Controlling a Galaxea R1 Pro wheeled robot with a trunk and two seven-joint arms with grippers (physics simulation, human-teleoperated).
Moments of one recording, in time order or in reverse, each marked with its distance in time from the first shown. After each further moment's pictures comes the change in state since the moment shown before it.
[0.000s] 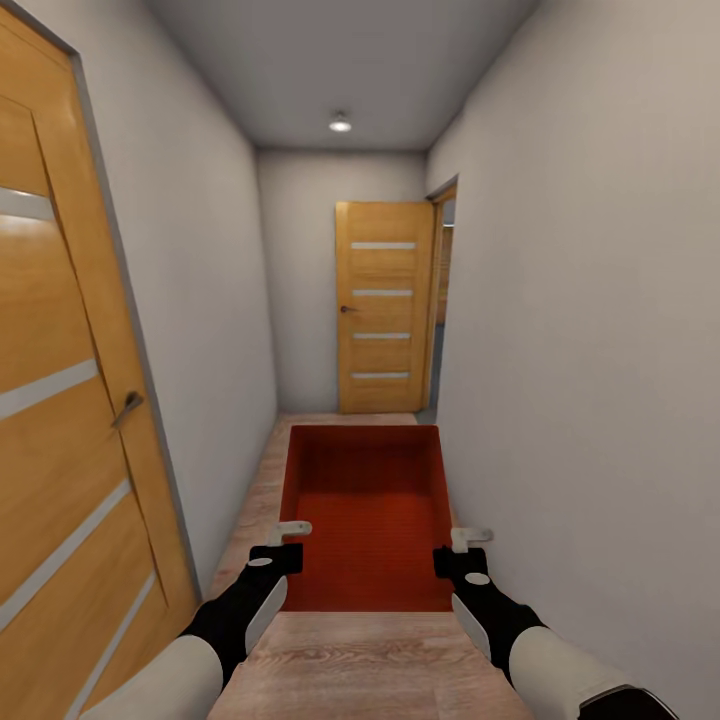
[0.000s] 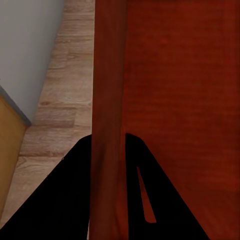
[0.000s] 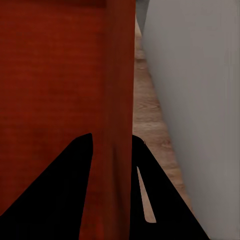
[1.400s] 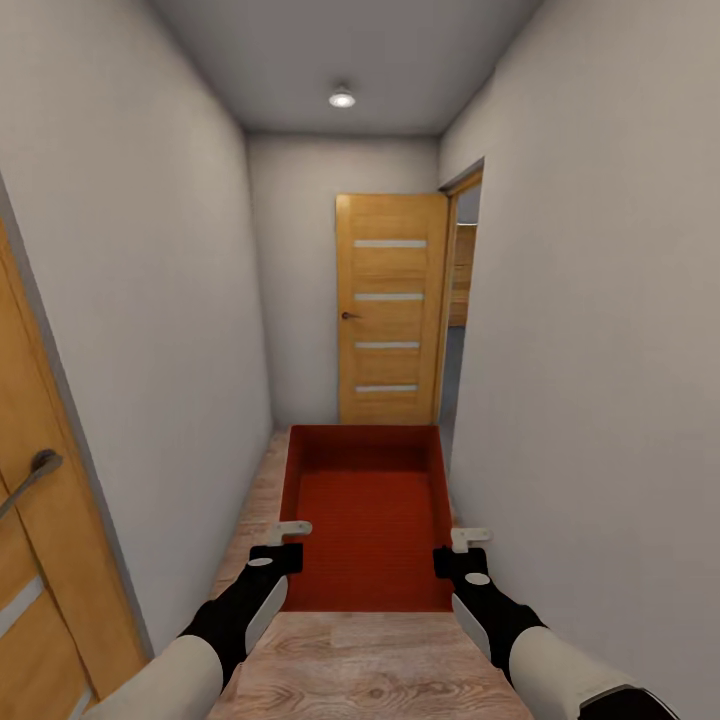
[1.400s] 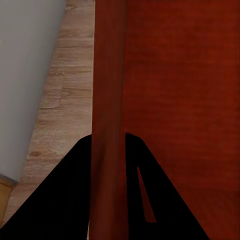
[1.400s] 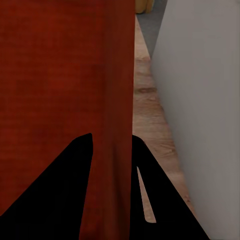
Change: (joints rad) left arm 0.000 0.000 -0.001 -0.001 0.001 0.001 0.001; right arm 0.000 0.000 0.000 0.000 -0.001 0.000 0.000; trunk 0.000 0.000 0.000
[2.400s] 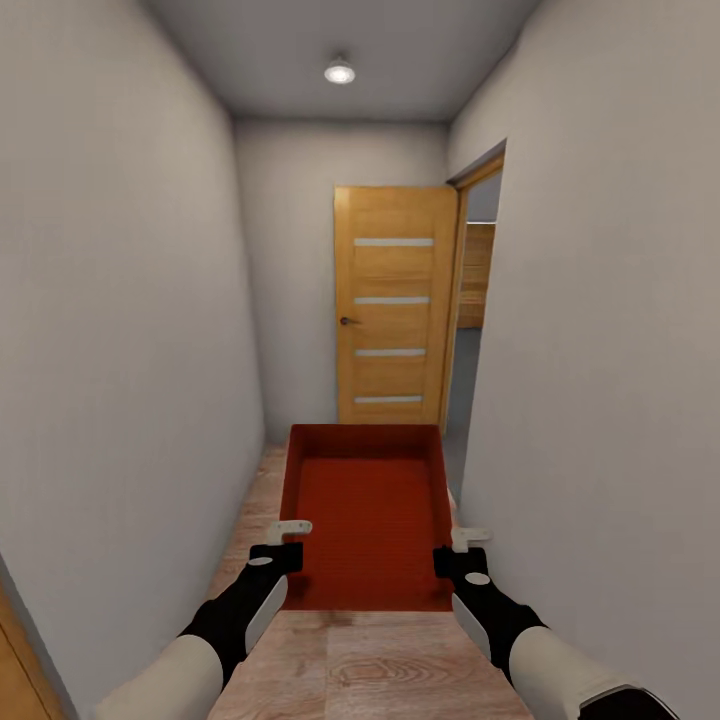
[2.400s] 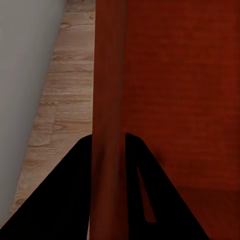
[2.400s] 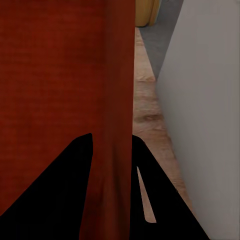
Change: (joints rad) left arm 0.000 0.000 -0.001 -0.004 -0.003 0.000 0.002; right arm 0.000 0.000 -0.001 -0.001 0.000 -0.005 0.000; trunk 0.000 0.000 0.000
